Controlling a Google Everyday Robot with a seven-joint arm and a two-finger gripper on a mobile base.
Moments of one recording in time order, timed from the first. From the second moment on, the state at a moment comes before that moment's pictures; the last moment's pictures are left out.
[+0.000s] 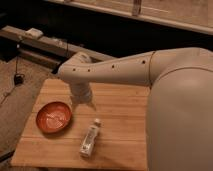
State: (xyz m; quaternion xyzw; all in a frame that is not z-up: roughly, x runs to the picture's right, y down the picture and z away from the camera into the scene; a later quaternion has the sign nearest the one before) arm -0.104 0.104 0.703 -0.26 0.23 0.64 0.68
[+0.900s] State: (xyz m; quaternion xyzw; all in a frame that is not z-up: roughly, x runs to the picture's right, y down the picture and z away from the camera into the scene) arm -0.102 0.104 0.703 -0.26 0.24 0.64 0.68
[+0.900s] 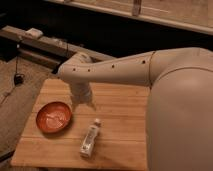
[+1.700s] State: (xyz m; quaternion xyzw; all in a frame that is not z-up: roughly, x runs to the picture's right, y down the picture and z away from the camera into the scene) arm -0.076 0.155 0.712 -0.30 0.27 0.65 0.64
